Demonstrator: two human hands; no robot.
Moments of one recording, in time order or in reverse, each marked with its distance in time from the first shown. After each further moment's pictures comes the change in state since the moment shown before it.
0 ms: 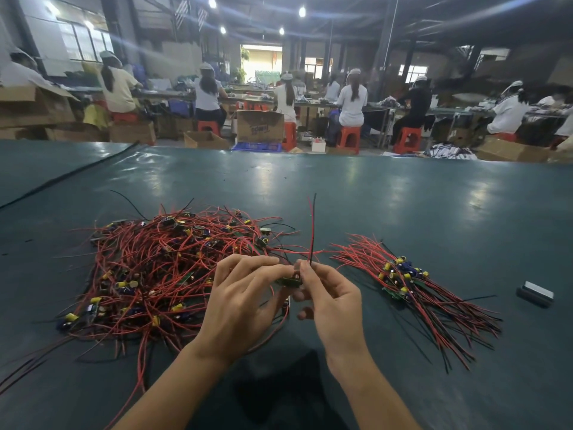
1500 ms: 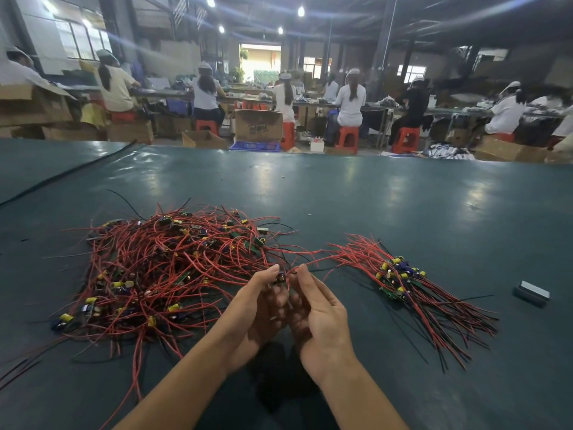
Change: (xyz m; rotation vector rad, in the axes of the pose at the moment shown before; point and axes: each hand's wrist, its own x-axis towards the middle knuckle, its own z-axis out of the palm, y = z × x) left_hand 0.009 0.019 0.010 -1.493 -0.284 -1.495; right_hand 0.001 0.011 0.010 0.464 0.111 0.404
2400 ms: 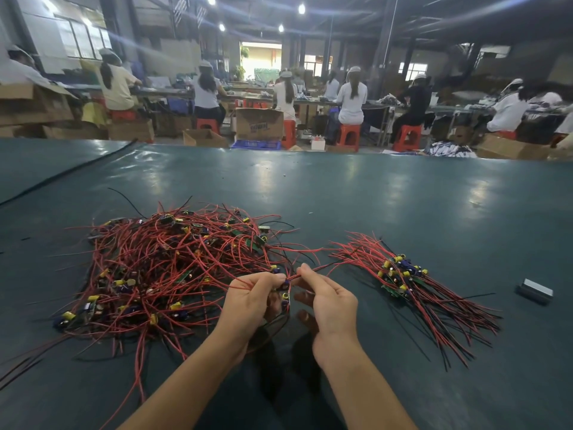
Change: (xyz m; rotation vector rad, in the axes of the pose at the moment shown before) left_hand -0.002 0.000 0.003 0.344 0.261 0.334; right_hand 0.008 -0.008 0.001 -0.358 0.183 -0.078
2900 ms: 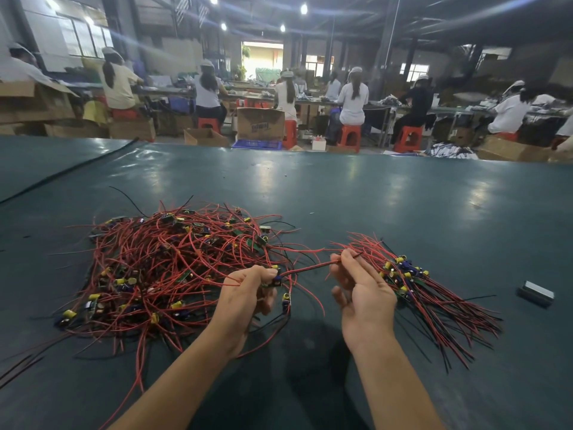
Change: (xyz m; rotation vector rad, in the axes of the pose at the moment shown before) left_hand 0.006 0.006 -0.006 -0.074 -0.011 -0.009; right_hand 0.013 -0.027 -0.025 0.299 0.071 -0.100
